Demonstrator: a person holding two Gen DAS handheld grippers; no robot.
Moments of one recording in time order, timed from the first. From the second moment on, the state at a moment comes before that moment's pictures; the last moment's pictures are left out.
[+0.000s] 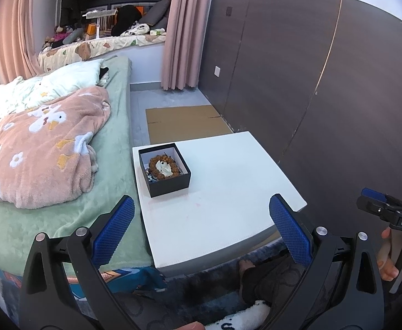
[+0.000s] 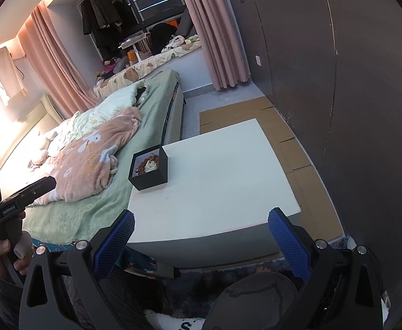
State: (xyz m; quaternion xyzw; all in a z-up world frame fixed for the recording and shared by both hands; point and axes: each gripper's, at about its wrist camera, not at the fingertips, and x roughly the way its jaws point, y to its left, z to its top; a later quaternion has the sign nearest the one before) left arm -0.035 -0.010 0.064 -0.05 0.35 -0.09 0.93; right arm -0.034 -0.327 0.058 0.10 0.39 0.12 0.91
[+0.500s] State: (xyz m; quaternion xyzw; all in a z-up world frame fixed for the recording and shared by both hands) left arm -0.038 -0.008 0.070 -0.04 0.35 -0.08 0.93; right arm -0.035 -0.327 0.063 0.10 0.39 0.12 0.91
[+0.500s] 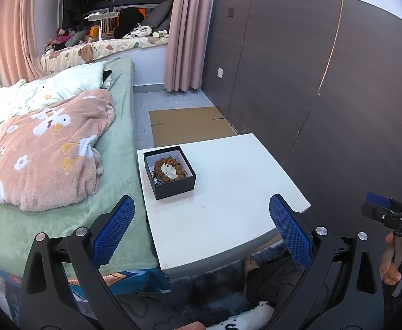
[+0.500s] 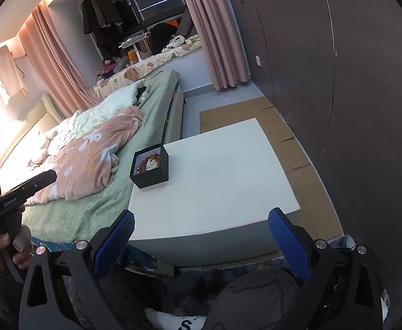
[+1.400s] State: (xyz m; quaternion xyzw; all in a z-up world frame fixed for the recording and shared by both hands) left arm -0.053 -0.019 0.076 -0.02 0.34 -0.09 0.93; right arm -0.043 -0.324 0.067 0.09 0.39 0.12 0.91
